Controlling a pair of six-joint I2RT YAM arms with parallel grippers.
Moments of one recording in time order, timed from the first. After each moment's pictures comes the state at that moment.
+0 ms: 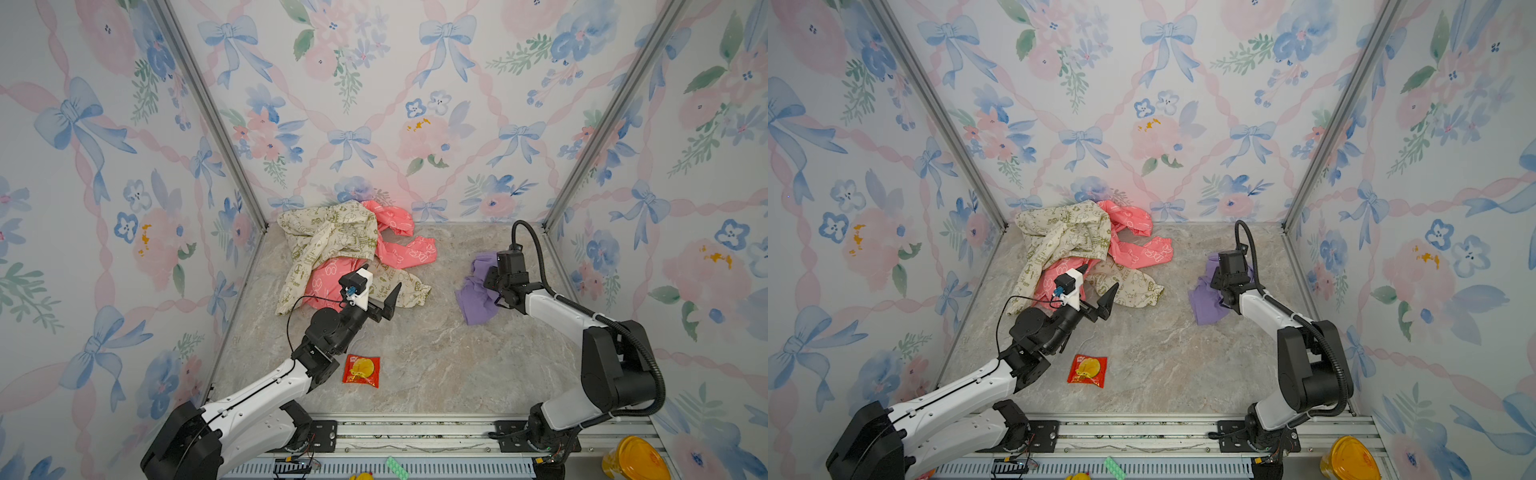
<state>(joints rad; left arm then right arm) -0.70 0.99 0.46 0.70 -0.13 0.06 0.20 1.57 0.94 -0.13 0.30 0.43</state>
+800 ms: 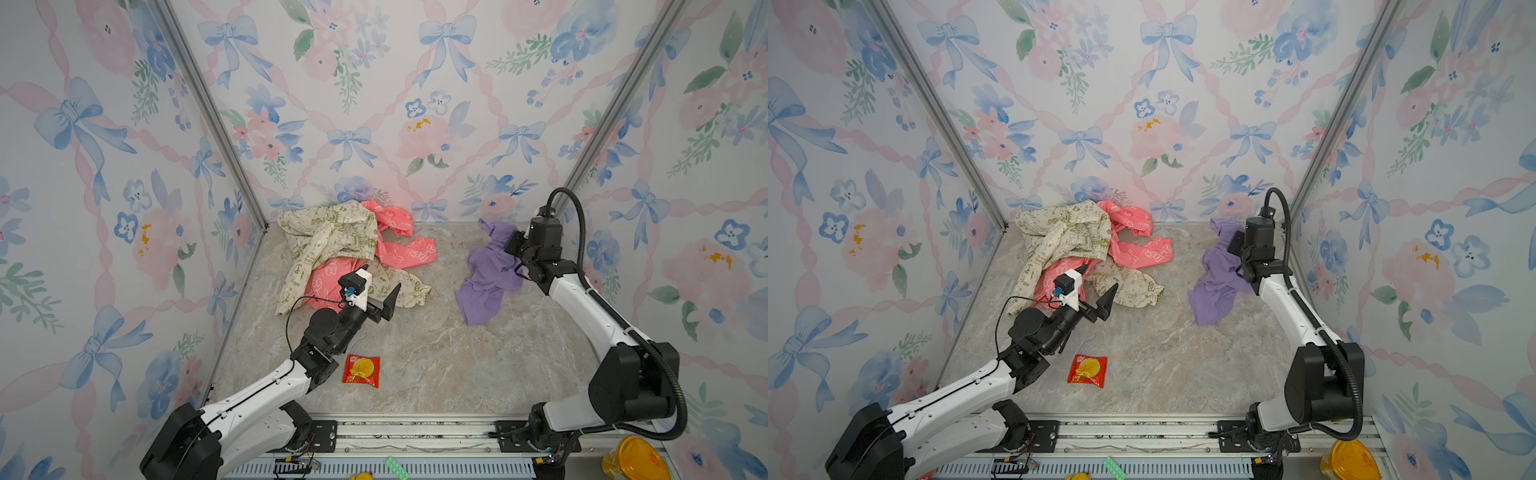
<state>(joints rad) -0.69 0.98 0.45 0.70 -0.11 0.06 0.07 1.49 1.27 -0.19 0.19 0.38</state>
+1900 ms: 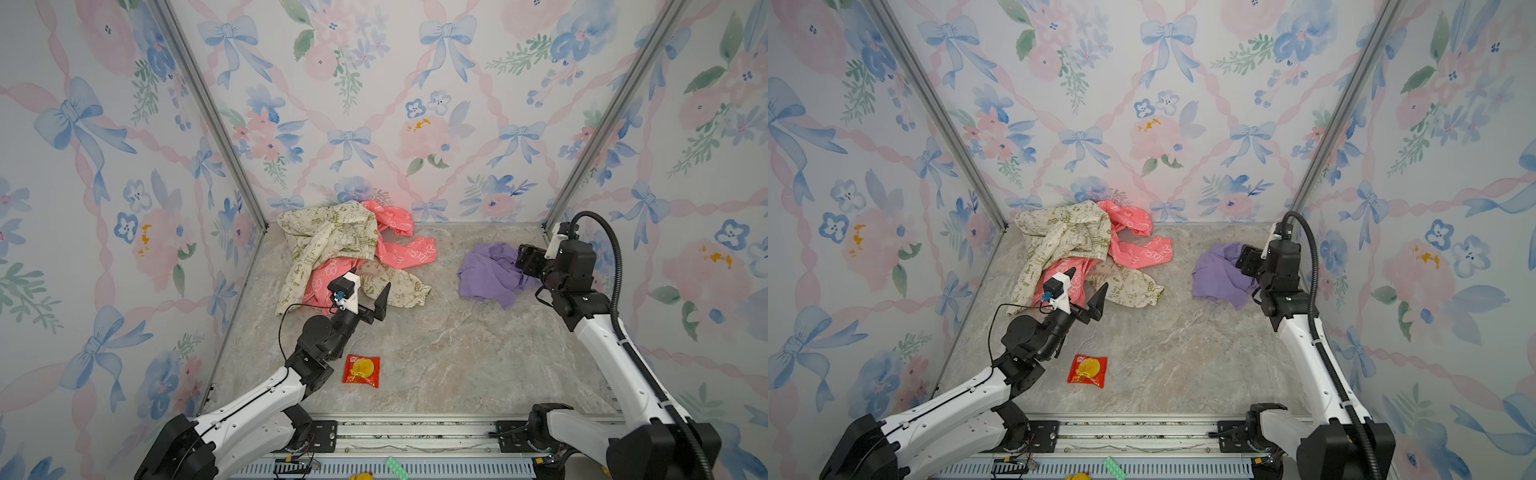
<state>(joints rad) -0.67 0.91 0.39 0.72 -0.21 0.03 0.04 1.09 1.00 -0.26 0.13 0.26</state>
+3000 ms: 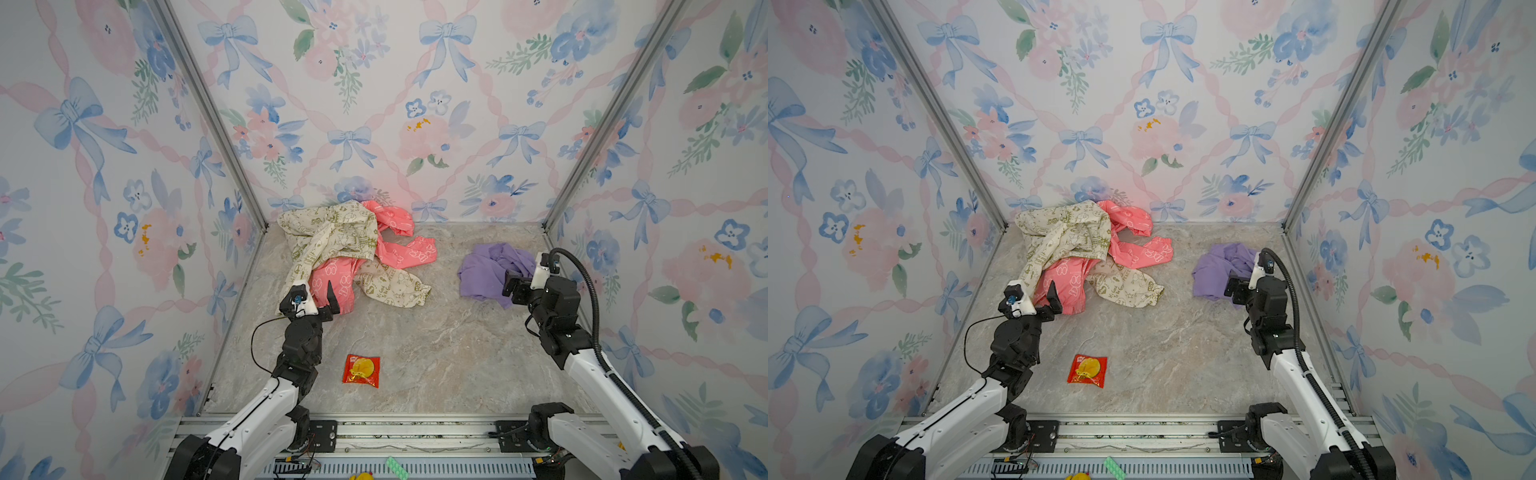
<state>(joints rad) -0.31 0.88 0.19 0.74 -0.47 -0.05 0.12 0.95 0.59 0.04 0.19 0.13</state>
